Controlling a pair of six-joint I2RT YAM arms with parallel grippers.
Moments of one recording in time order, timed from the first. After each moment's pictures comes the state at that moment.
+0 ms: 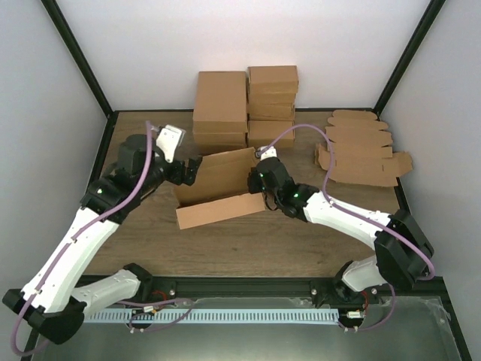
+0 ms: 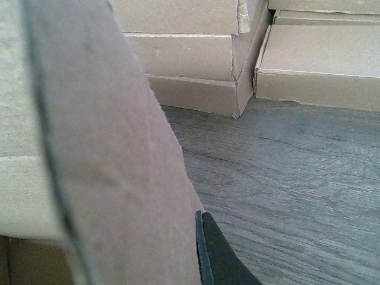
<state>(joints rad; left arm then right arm) -0.54 1.00 1.26 -0.72 -0.08 -0.09 0.81 1.41 0.92 -0.05 0.30 0.43</state>
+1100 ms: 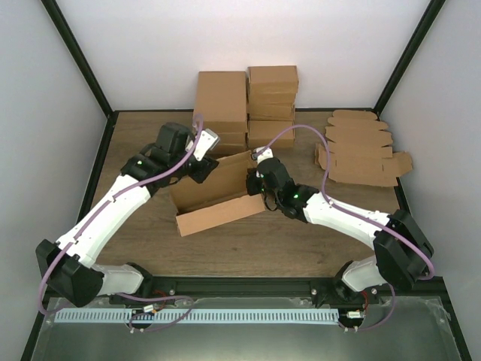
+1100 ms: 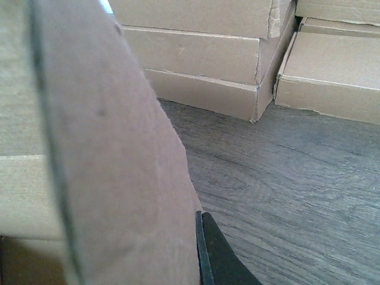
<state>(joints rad) -0.54 1.30 1.29 -0.70 0.16 0.13 0.81 1.42 0.90 -0.01 0.24 0.35</state>
